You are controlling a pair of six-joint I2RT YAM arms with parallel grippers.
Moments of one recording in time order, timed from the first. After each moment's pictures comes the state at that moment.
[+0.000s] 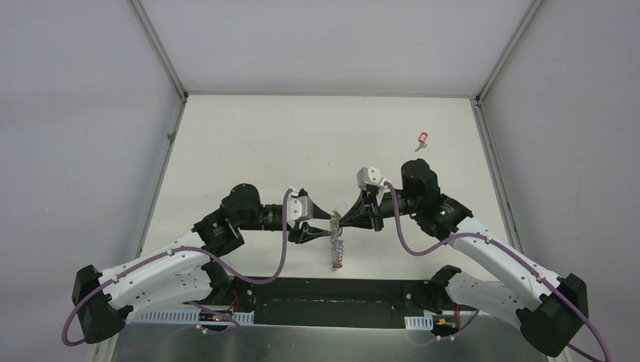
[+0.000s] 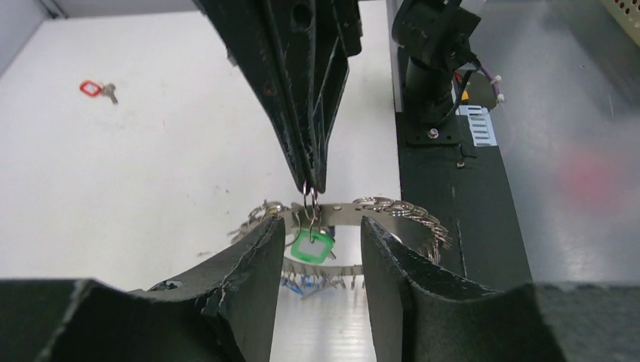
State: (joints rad) left arm -0.92 0.81 0.61 0.14 0.56 0.09; right arm 0.71 0.96 0.74 -0.15 -0.97 -0.17
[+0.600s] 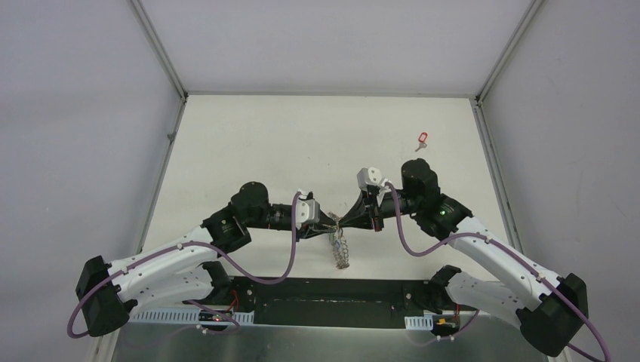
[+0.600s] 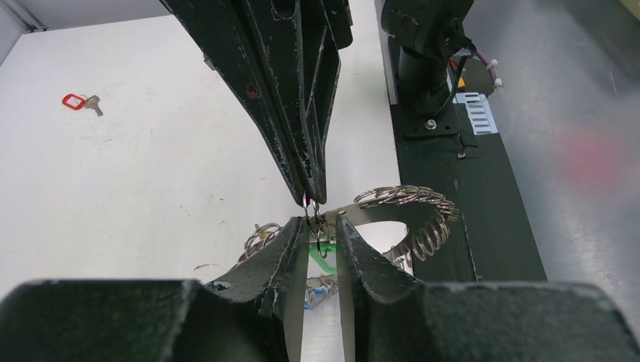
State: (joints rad) left arm -0.94 0.89 0.61 0.21 0.62 0.16; right arm 0.71 0.96 0.74 -0.14 -1.00 -0.17
